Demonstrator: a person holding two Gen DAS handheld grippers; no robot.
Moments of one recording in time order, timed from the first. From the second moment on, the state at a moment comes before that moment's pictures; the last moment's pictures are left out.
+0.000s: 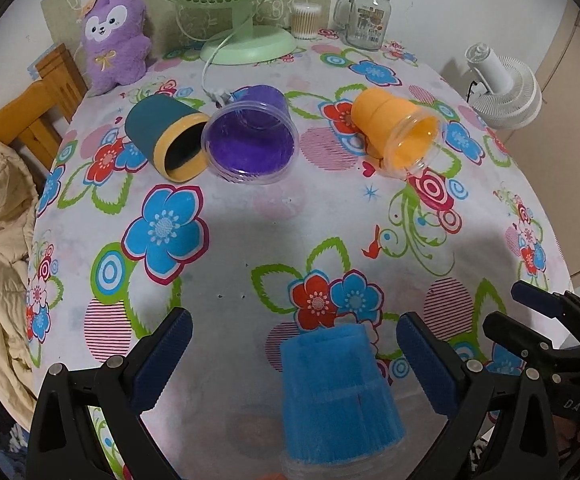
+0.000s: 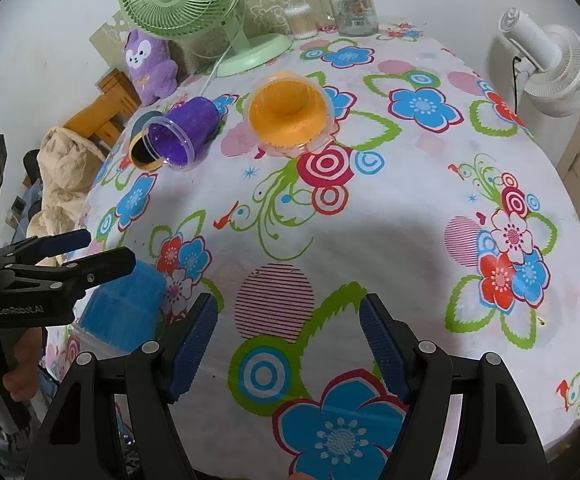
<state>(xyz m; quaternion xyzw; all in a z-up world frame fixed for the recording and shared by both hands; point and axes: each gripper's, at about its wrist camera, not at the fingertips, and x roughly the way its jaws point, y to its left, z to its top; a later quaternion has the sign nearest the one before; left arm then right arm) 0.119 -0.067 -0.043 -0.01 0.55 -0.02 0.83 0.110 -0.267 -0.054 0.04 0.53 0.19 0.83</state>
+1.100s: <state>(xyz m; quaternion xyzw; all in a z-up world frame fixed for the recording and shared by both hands) 0.136 -0.078 -0.074 0.00 0.61 -0.03 0.80 0.115 -0.276 -0.062 0.05 0.54 0.19 0.82</state>
